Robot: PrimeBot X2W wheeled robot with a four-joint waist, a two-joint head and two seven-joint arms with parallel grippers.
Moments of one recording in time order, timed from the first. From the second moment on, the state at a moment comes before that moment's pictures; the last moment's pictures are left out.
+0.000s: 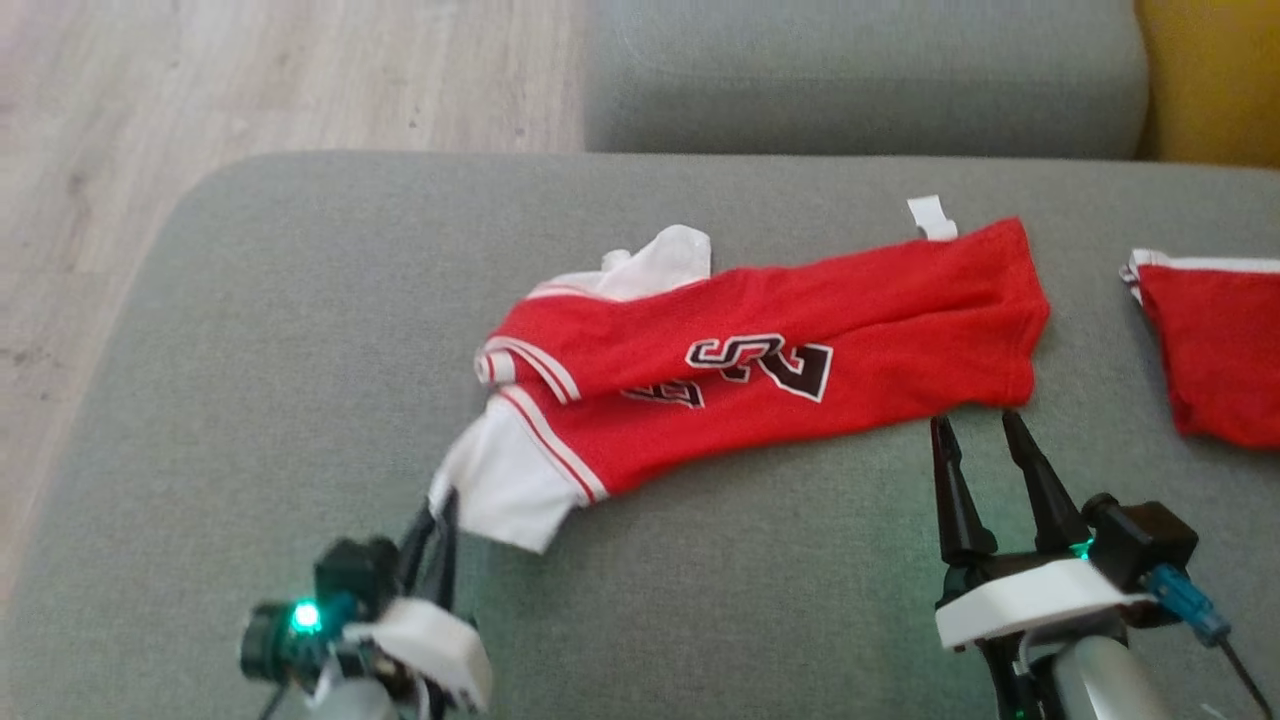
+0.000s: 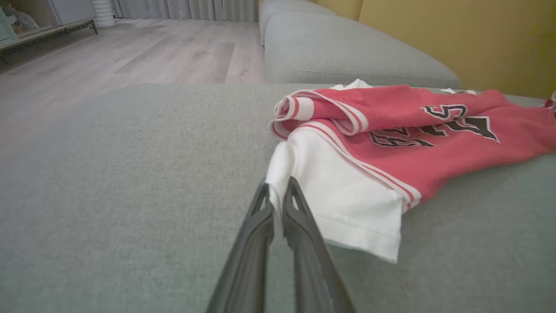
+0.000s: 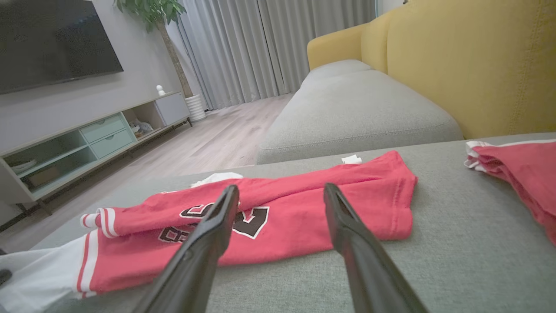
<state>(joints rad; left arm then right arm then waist) -0.24 0.19 -0.53 0.58 -0.48 0.11 -0.20 -0.05 -0.05 0.10 0.31 0.26 0.13 -0.25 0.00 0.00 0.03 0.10</state>
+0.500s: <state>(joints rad) -0.04 0.26 -0.67 0.26 -0.44 0.17 0.04 -0.02 -0.05 0.12 0.32 0.26 0.13 -0.25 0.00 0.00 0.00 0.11</state>
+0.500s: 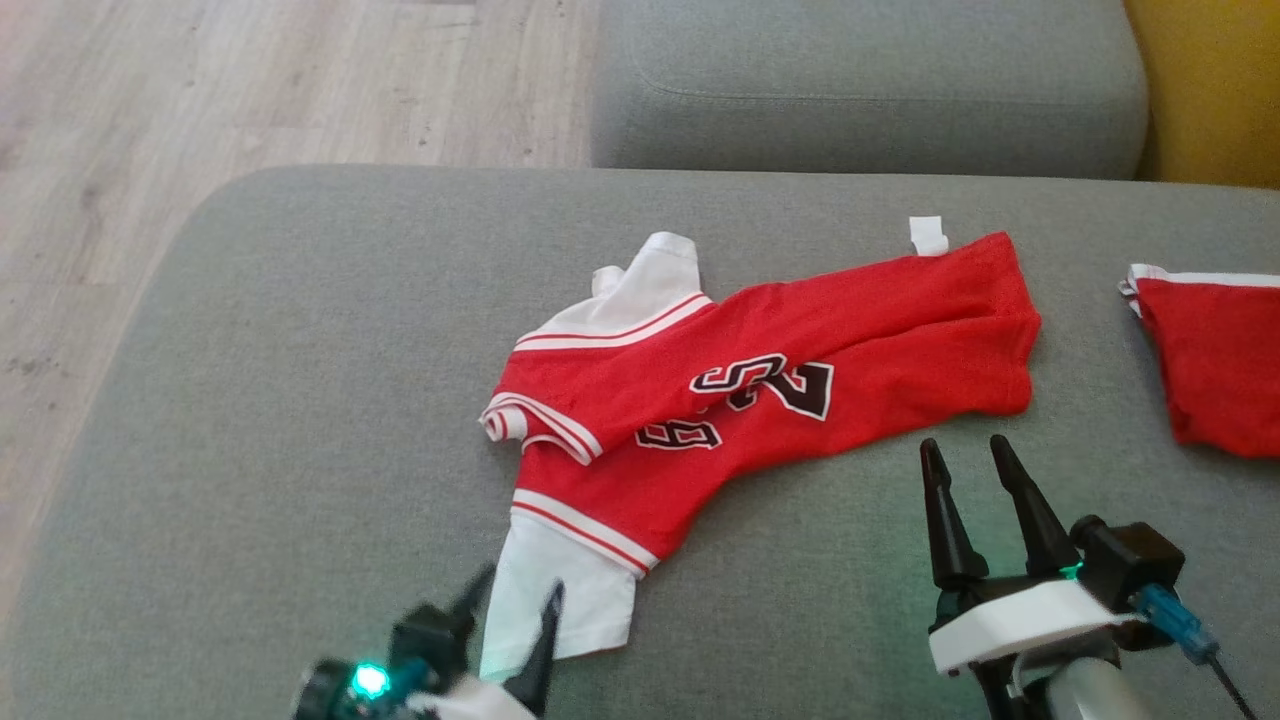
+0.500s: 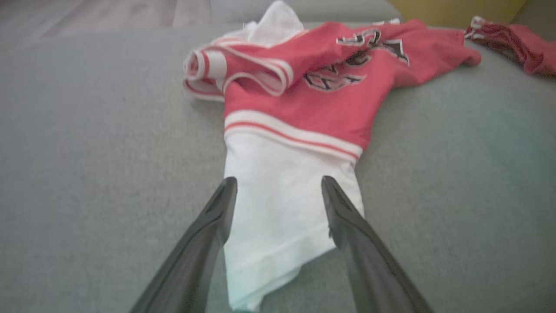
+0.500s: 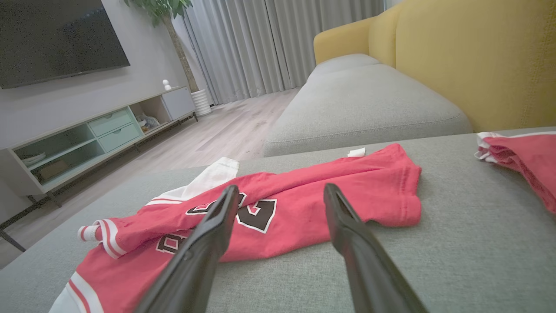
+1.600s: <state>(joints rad) -0.82 0.41 -0.60 0.52 -0.50 -0.12 0.24 -0.18 -0.05 0.16 0.24 0.26 0.13 -0.25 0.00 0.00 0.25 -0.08</state>
